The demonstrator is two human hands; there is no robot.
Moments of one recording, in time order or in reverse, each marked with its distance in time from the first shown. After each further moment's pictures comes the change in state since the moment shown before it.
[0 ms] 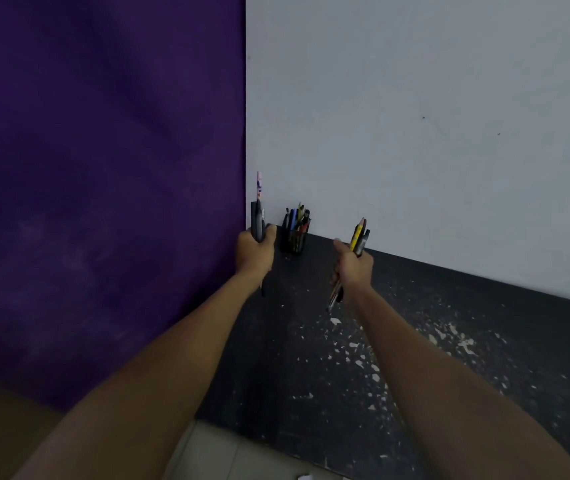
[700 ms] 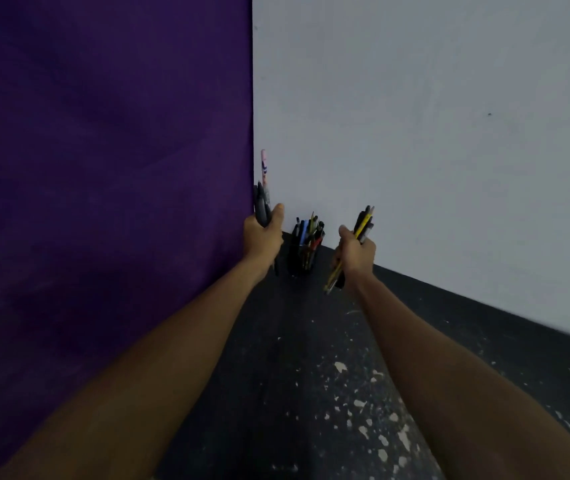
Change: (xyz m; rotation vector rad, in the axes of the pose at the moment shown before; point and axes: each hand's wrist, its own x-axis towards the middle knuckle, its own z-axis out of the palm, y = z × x) left_hand 0.117 -0.002 0.067 -0.072 0.130 -0.033; right_hand 0.152 -0.004 0.046 0.020 -0.095 0.005
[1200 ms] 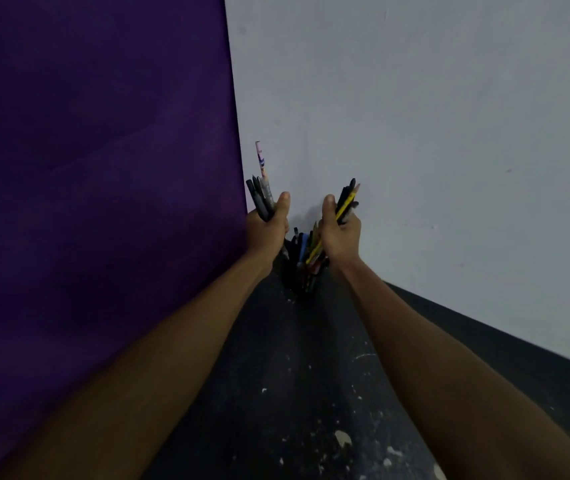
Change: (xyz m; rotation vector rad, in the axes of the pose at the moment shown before) left_hand 0.125 -0.057 0.078 0.004 0.074 -0.051; right_hand 0.144 0.029 0.067 -0.020 -0.158 -0.212
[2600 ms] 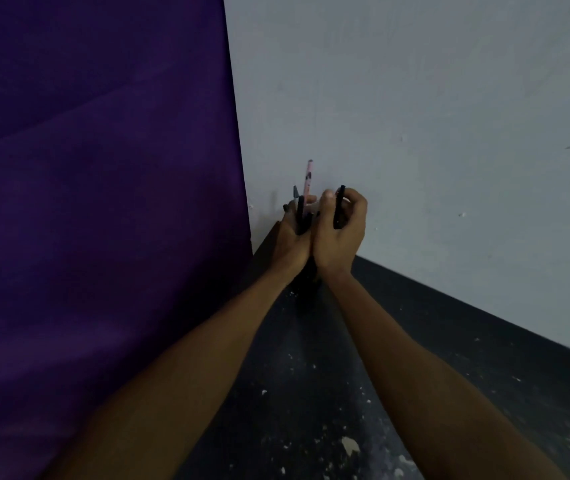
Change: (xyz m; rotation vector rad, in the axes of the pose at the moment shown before) left_hand 0.009 -0.057 0.030 0.024 -0.276 0.047; right_hand -0.012 0.032 0.018 -0.019 0.185 -0.276
